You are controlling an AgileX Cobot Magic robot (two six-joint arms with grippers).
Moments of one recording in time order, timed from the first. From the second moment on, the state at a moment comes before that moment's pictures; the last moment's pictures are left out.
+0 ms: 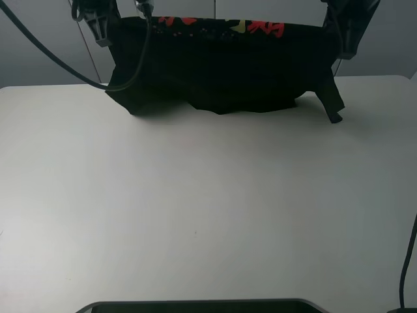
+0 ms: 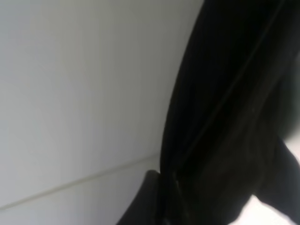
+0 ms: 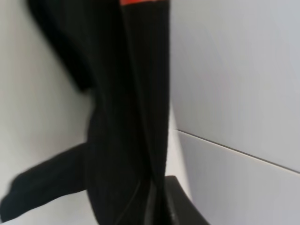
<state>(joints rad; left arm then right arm) -0.54 1.88 -1.65 0.30 0.76 0.81 0.34 1.68 -1.37 -0.35 0.85 -0.90</state>
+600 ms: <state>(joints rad) -0.55 1.78 -1.59 0.11 1.06 0.93 0.34 1.62 -1.37 -0.06 1.21 -1.20</state>
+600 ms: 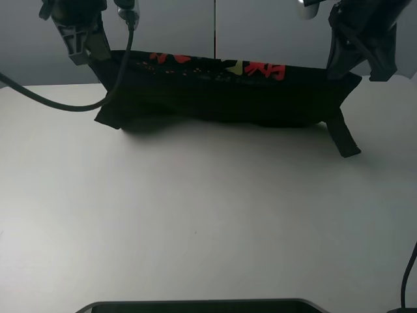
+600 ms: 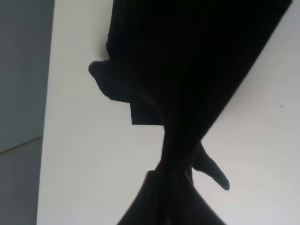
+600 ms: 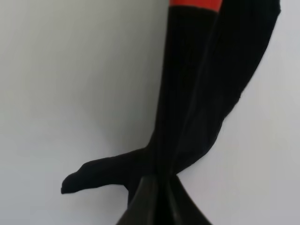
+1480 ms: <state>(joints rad) -0.56 1.71 -1.24 0.00 1.07 0.93 0.42 1.58 -1.10 0.03 1.22 -1.14</state>
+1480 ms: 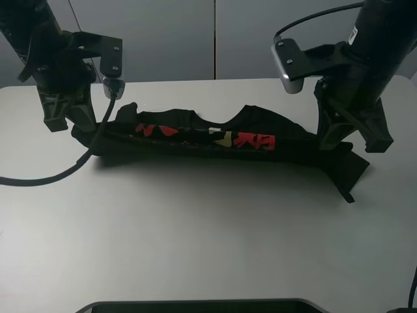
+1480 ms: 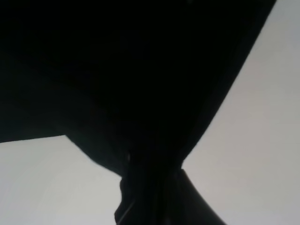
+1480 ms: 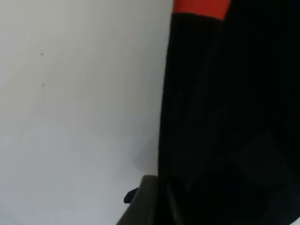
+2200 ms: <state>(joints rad) -0.56 1.74 -1.16 0.22 0.54 0.60 0.42 1.64 -1.10 -0.45 0.73 -0.57</state>
